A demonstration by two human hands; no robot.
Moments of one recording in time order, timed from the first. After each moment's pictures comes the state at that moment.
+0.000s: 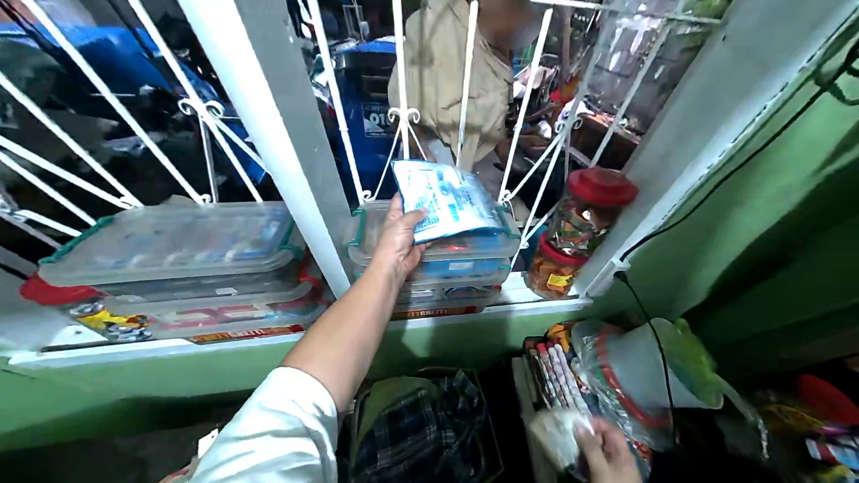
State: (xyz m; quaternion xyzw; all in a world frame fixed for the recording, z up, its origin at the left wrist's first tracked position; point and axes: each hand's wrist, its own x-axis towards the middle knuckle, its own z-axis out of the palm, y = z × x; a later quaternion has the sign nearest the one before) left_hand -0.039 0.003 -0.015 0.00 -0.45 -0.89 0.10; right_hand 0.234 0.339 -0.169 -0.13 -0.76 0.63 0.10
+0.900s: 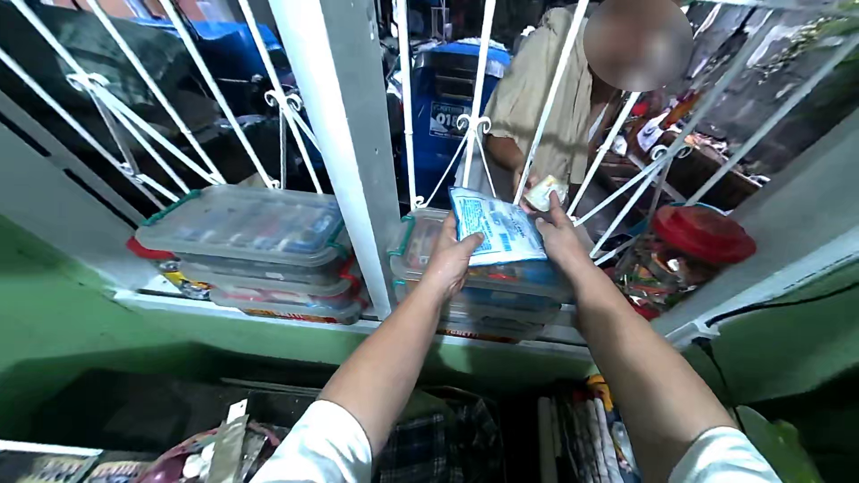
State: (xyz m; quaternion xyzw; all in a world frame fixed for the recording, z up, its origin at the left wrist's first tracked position) left_hand -0.046 0.005 -0.036 0.04 -0.59 -0.80 0.12; right_hand -0.197 0.193 -0.041 0.13 -0.88 0.46 0.02
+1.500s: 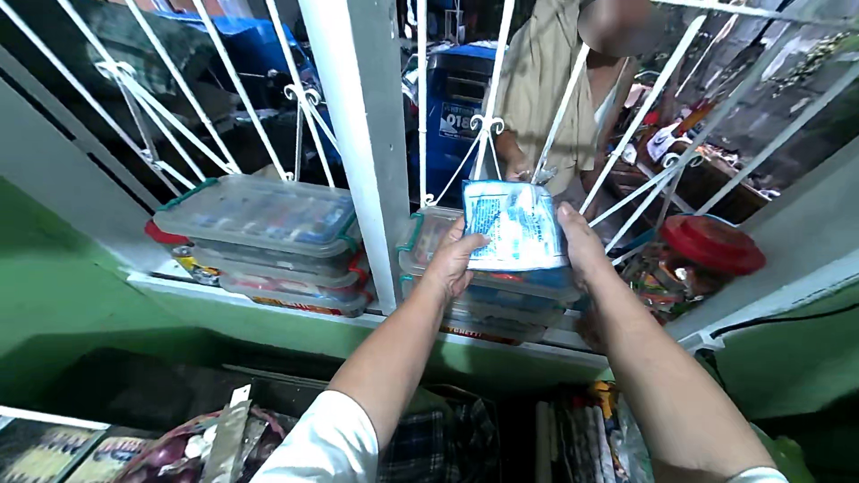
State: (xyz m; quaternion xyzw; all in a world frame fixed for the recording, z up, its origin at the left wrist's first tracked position) left_hand -0.043 0.000 -0.033 -0.01 -0.46 -0.88 0.11; right_hand -0.144 0.201 -0.008 0.16 -0.78 0.61 -0.02
